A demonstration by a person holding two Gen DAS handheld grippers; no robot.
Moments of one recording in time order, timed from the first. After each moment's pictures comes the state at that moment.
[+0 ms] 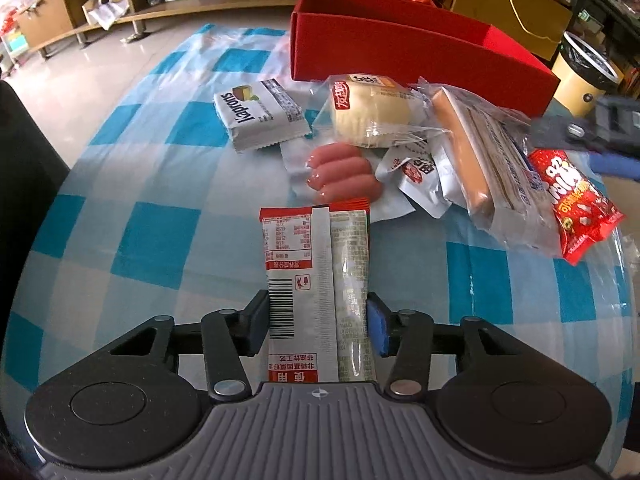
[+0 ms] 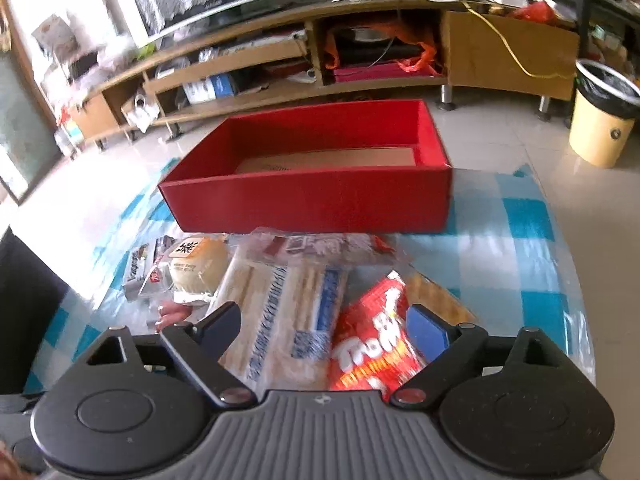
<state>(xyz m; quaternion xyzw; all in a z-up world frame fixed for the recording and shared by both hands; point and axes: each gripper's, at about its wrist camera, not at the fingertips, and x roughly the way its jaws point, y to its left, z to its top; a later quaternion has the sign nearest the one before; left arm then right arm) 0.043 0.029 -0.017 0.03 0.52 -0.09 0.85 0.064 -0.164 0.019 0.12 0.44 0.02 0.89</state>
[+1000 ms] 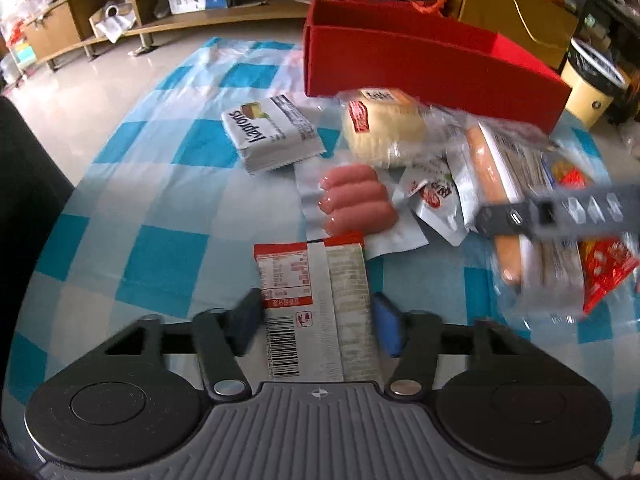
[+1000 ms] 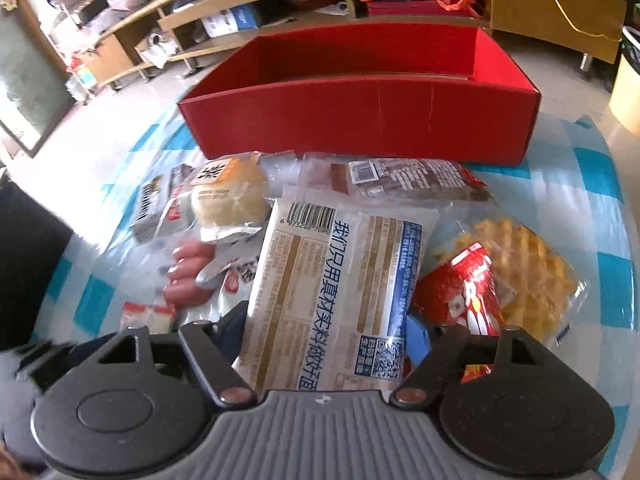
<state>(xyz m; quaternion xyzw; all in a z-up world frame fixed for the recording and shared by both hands) 0.055 0.034 -0.019 0.03 0.50 -0.07 0.86 0.076 -0.137 -0.018 0.12 0.51 0.08 0.85</state>
